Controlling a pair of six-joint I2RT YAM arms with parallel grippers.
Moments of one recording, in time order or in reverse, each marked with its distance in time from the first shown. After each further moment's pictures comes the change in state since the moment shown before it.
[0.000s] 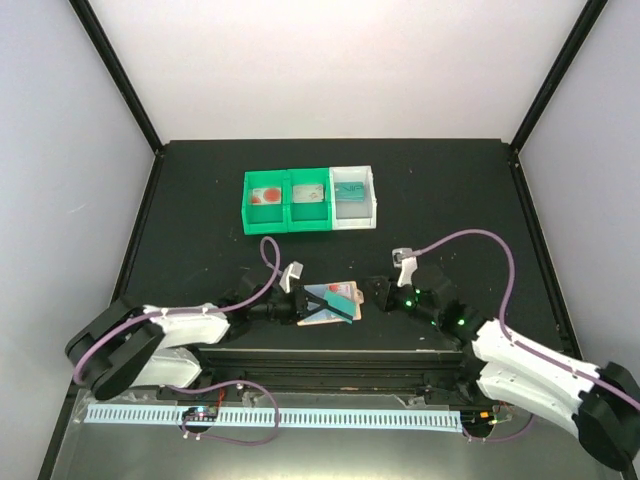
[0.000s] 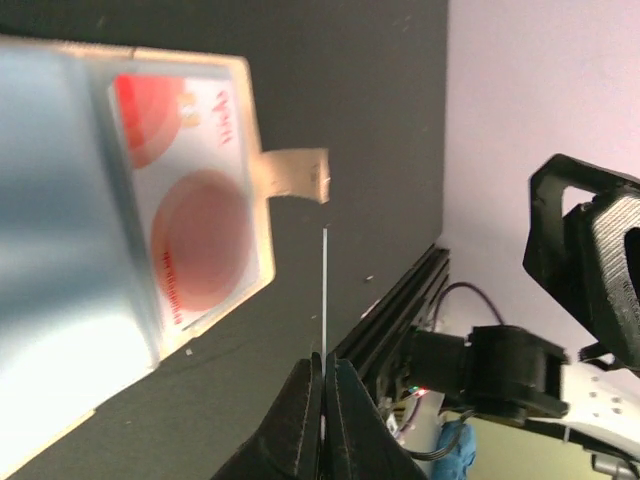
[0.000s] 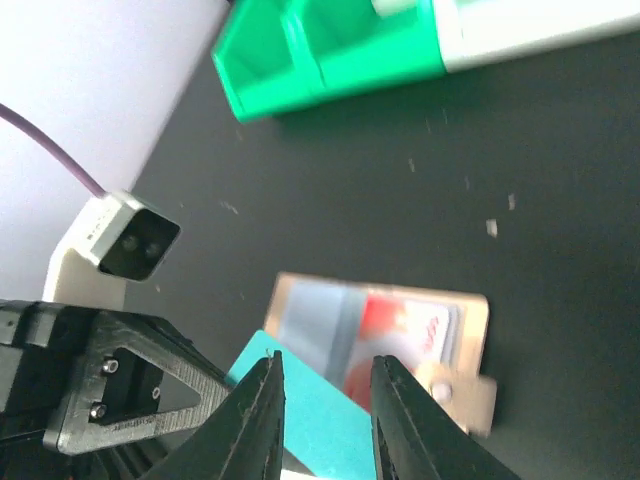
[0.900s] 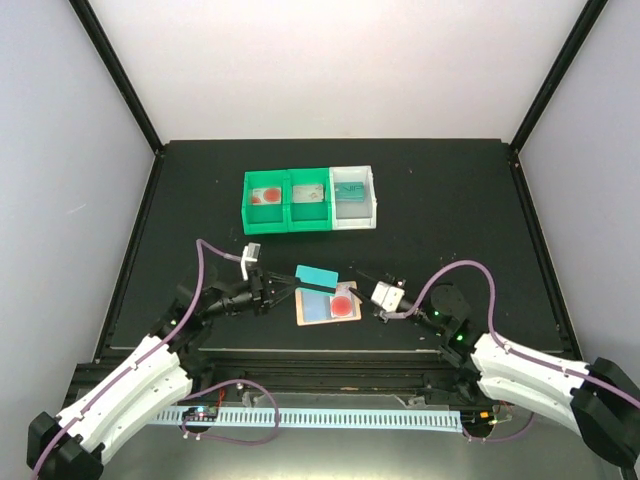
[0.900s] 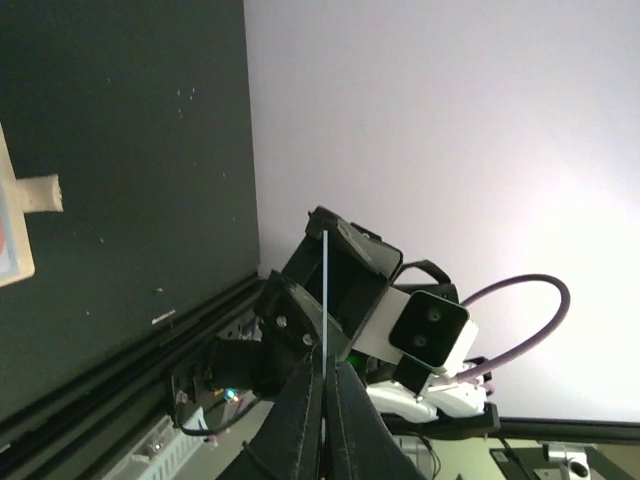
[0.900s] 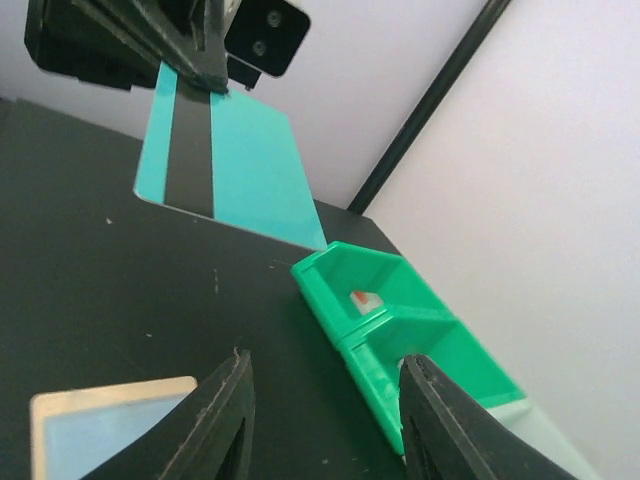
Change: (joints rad) left arm 0.190 -0.736 0.072 -0.442 0.124 -0.232; right arm 0.051 -0.090 -0.198 0.631 -0.146 -1.264
